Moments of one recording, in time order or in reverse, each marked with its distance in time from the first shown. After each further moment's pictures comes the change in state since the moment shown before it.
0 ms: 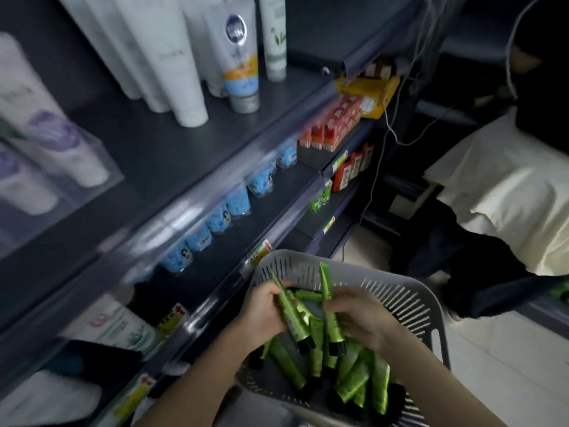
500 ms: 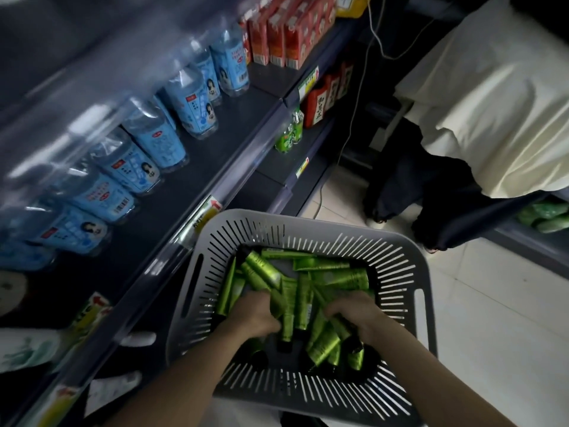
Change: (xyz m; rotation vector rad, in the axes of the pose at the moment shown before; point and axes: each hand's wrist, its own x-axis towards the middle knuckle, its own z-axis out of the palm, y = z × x) left_hand 0.101 -0.088 -0.045 1.775 0.028 -0.017; right_hand 0.059 0.095 -0.073 -0.156 0.277 0.326
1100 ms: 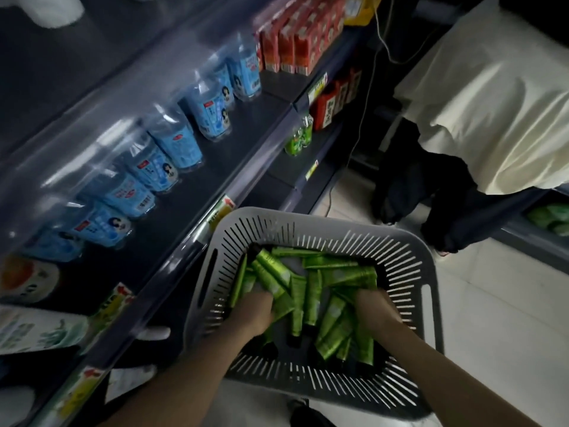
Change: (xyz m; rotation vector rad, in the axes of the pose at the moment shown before) left_hand -0.020 -0.012 -0.006 0.091 0.088 0.050; right_hand 0.002 0.009 -0.014 -1.266 0.199 -0.326
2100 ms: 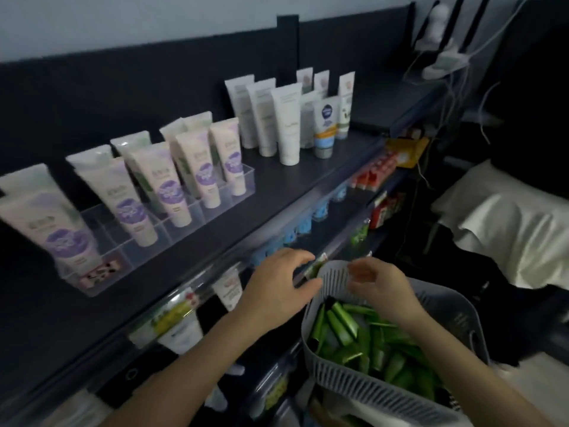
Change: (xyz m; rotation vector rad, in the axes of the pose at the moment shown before) left_hand -0.306 -0.024 -0.174 -0.199 0.867 0.394; right_hand -0.240 -0.188 -0.143 0.643 0.531 -0.556
